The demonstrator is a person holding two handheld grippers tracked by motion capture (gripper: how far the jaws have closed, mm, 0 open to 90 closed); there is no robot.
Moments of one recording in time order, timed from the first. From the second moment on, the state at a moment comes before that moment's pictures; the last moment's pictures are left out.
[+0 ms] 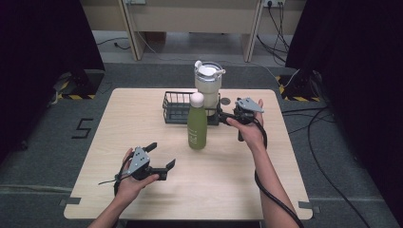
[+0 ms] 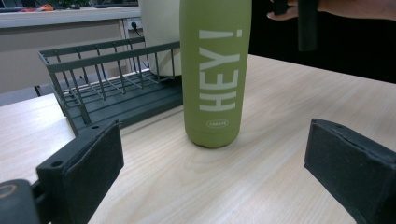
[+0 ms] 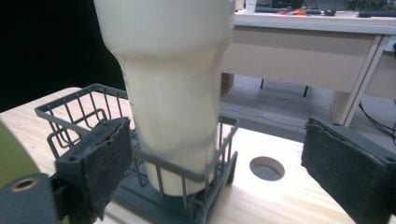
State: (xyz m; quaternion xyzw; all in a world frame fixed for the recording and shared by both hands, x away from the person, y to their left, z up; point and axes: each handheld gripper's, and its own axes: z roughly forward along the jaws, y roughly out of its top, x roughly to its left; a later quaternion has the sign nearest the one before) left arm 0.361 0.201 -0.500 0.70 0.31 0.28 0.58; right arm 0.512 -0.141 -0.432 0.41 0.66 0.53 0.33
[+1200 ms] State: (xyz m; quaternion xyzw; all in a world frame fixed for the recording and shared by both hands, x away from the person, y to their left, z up) left arm 0.382 0.194 -0.481 0.69 0.31 0.29 0.59; right arm 0.436 -0.193 -0.452 0.42 0.64 0.53 0.36
